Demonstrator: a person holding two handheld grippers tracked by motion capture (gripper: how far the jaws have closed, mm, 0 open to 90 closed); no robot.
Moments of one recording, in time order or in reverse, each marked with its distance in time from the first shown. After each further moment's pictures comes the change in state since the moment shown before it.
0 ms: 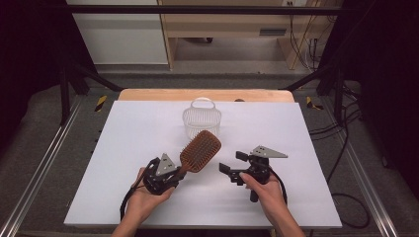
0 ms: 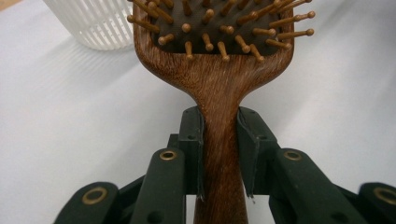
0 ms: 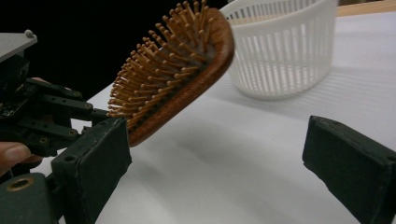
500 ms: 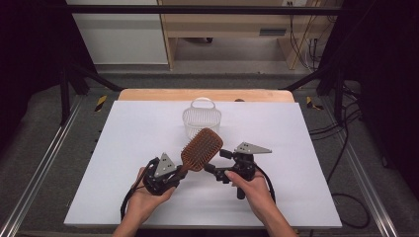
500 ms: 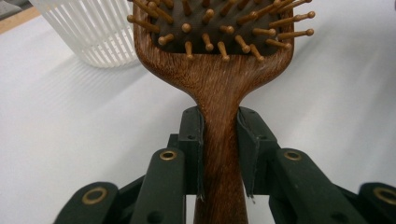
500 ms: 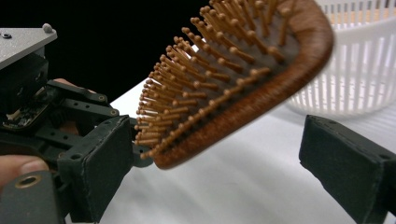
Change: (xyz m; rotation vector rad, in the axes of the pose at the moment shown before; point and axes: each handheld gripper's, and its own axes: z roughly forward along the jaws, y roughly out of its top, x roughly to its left) left arm -0.004 0.005 -0.007 -0.048 -0.008 0.010; right arm 0.023 0.011 0.028 0.009 0.087 -0.017
